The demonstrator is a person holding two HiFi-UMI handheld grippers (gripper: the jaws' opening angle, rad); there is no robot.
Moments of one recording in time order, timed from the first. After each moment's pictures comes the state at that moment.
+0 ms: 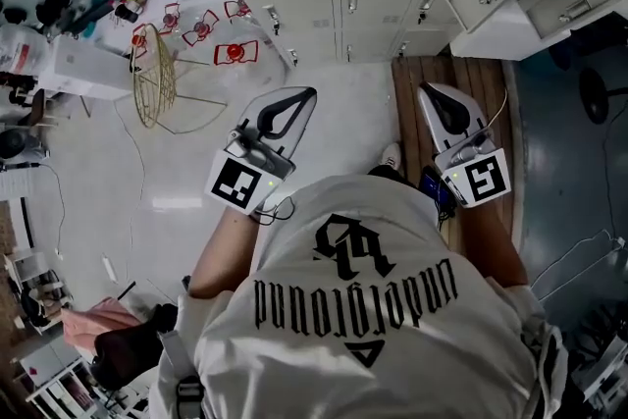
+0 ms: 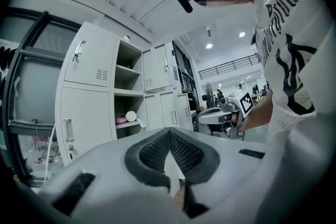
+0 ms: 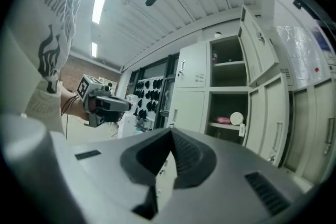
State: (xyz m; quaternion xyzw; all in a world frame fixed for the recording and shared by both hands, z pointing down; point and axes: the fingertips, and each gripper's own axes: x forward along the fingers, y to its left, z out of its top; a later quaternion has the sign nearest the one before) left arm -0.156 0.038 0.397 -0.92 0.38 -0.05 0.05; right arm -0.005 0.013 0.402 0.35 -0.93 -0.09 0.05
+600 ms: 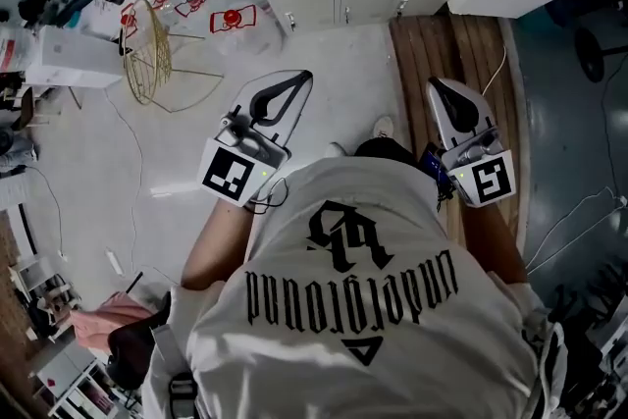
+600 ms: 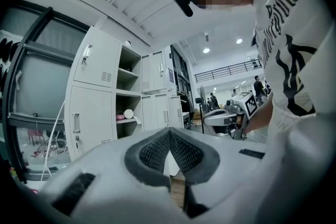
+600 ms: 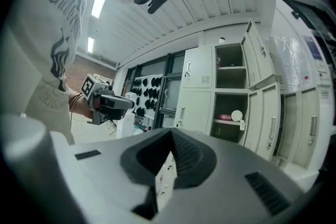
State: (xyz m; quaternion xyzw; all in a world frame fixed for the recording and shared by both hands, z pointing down) left arm -0.210 0.119 0.406 -0.94 0.34 -0.04 0.04; right arm -0.048 0.120 0.413 0.39 -0.92 -0.08 0.05
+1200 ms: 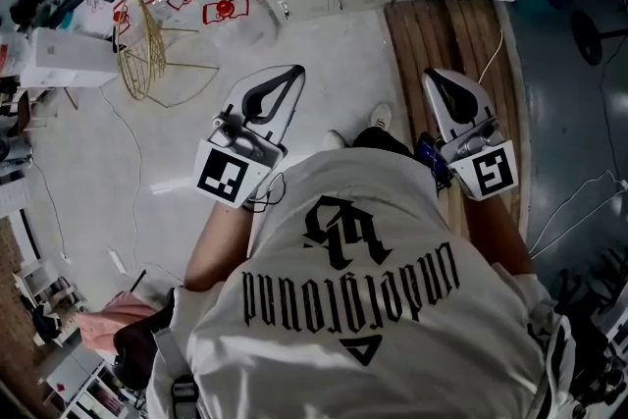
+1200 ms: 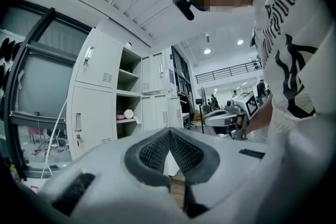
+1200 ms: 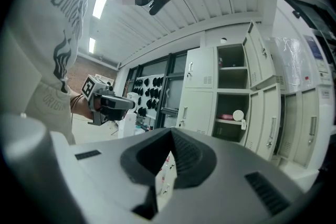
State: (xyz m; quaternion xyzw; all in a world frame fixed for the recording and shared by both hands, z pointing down) left arm -0.214 0.140 0.407 -0.94 0.35 -0.03 0.04; right arm -0.052 0.141 0.414 0.38 -0.92 -0.08 0.06
